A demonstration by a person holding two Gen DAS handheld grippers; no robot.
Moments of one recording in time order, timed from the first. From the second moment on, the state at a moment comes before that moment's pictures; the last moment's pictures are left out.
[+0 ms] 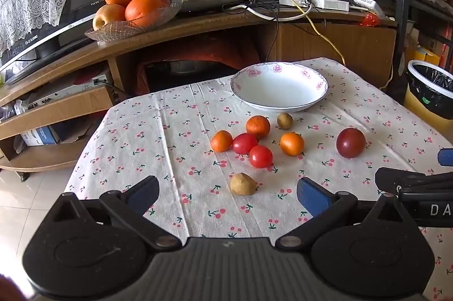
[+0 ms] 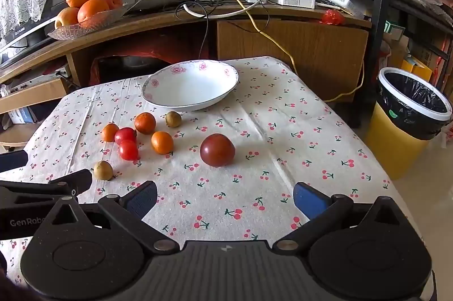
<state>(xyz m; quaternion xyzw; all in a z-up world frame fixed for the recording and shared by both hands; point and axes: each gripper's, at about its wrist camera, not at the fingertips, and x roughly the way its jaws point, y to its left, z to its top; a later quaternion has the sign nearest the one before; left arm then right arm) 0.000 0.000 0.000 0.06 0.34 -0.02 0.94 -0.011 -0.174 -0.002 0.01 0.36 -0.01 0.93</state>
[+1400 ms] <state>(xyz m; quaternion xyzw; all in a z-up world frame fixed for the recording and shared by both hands) -0.010 -0.001 0.002 0.08 0.33 -0.02 0.94 -0.016 -0.172 -0.004 0.01 0.36 0.03 0.93</state>
